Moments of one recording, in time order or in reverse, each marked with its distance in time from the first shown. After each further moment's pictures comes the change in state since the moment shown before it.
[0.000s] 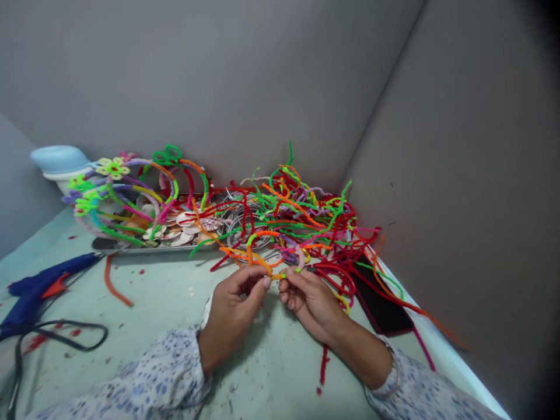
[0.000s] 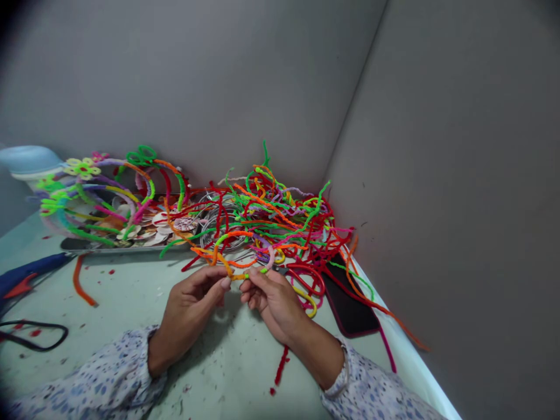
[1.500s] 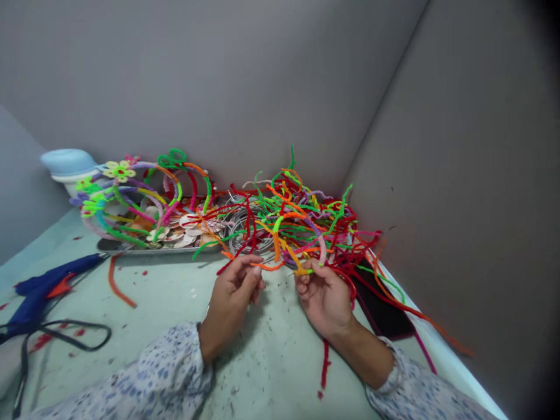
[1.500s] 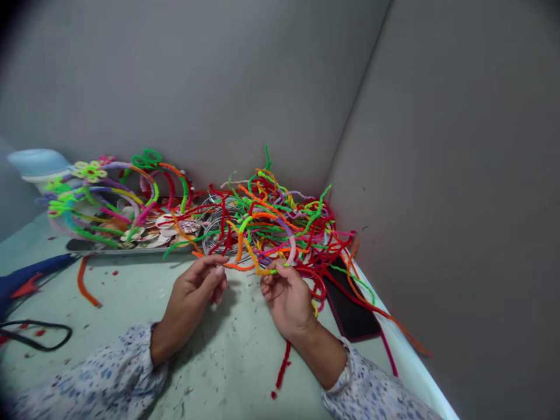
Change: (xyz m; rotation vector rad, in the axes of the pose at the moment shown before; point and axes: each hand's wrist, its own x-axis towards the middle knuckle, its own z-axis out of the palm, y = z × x) left_hand 0.009 0.004 -0.005 -0.185 0.000 -0.087; right_hand 0.003 -0.012 -0.004 0.258 0.120 -0.183
